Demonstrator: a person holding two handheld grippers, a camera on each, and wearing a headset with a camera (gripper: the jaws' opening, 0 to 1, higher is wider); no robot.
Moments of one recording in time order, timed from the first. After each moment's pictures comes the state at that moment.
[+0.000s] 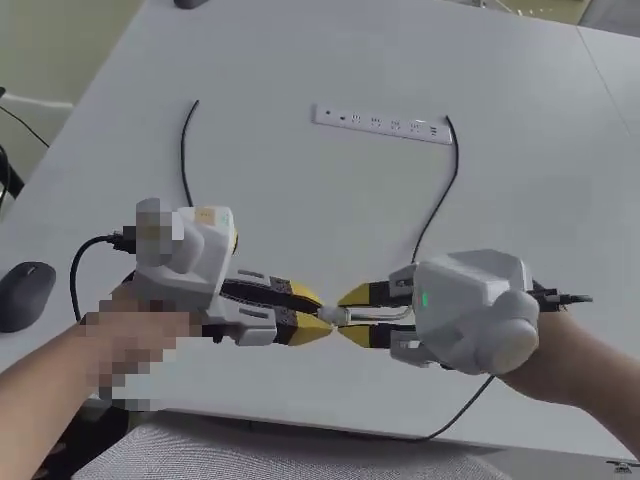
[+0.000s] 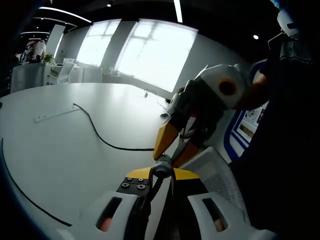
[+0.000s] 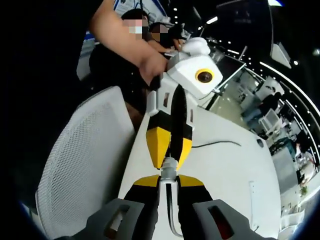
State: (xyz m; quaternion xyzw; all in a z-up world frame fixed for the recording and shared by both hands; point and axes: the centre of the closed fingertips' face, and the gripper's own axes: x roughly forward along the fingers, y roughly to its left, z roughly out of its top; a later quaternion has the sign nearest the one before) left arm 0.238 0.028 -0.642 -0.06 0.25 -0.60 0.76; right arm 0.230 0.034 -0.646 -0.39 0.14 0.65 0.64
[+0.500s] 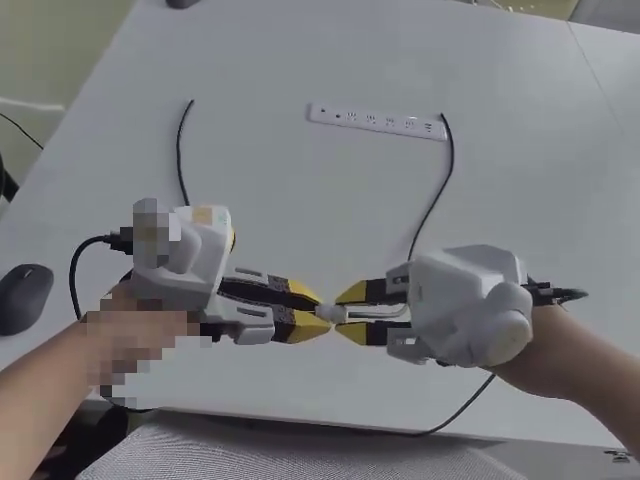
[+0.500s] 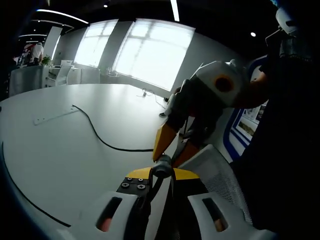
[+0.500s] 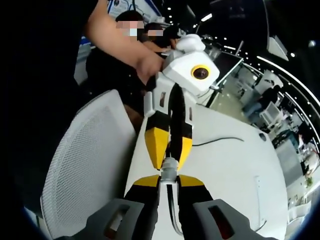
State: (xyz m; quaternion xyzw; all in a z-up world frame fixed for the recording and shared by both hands) left arm 0.235 0.028 -0.642 -0.05 0.25 -0.60 0.76; right arm 0.230 0.037 -0.648 -0.36 0.17 0.65 0.65
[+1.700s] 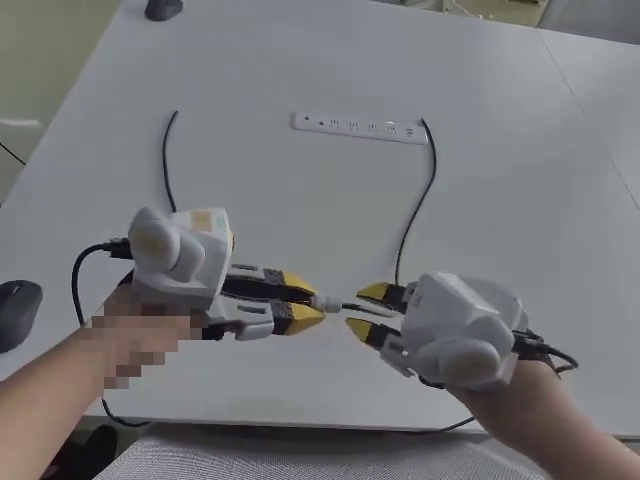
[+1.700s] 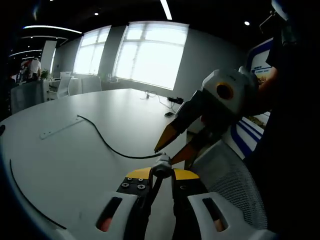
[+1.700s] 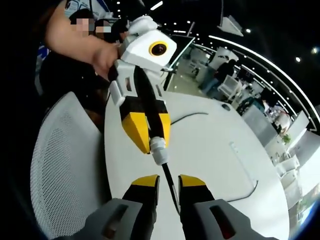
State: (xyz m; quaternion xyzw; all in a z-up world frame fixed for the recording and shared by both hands) left arm 0.249 0.032 -0.644 0.00 0.22 -0.60 0.77; right arm 0.255 0.016 -0.659 -0.34 0.21 0.47 0.79
